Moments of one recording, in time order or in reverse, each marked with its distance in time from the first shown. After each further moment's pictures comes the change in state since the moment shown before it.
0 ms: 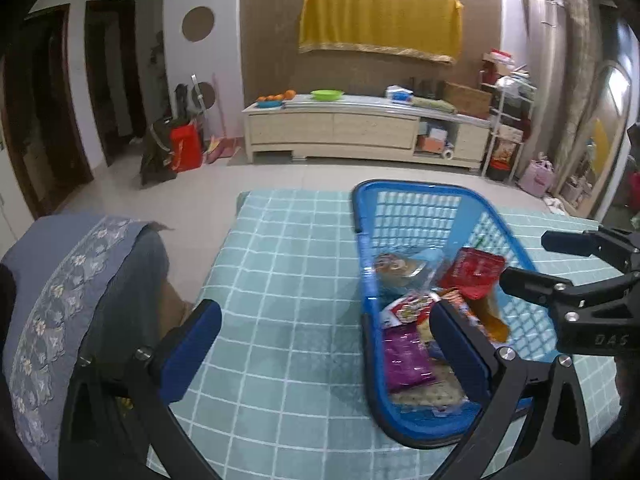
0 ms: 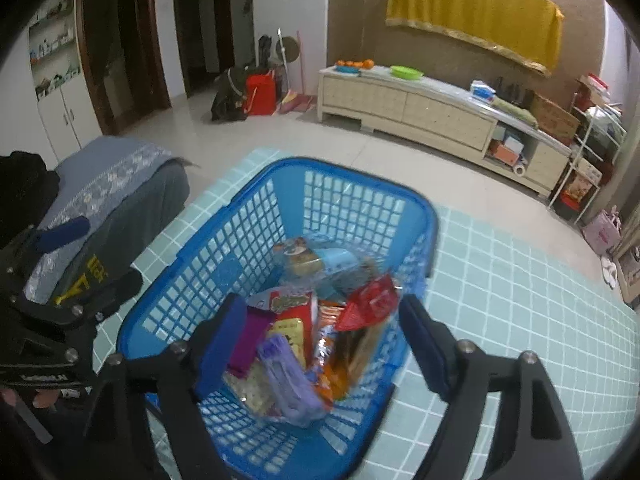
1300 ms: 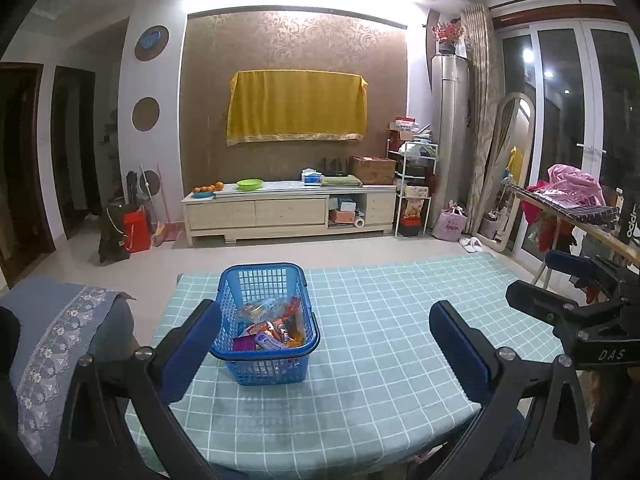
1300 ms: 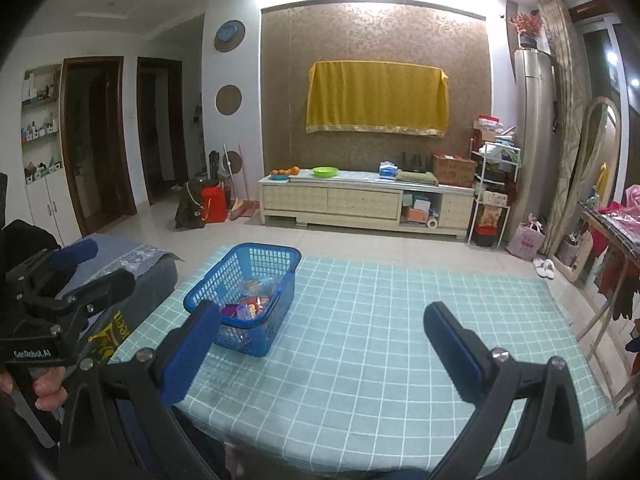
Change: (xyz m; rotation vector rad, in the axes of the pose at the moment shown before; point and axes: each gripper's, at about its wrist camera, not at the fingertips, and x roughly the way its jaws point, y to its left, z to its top) left arm -0.260 -0.136 -0.037 0.106 -0.288 -0.188; right arm -0.287 -0.035 -0.127 0.158 -0.385 -0.167
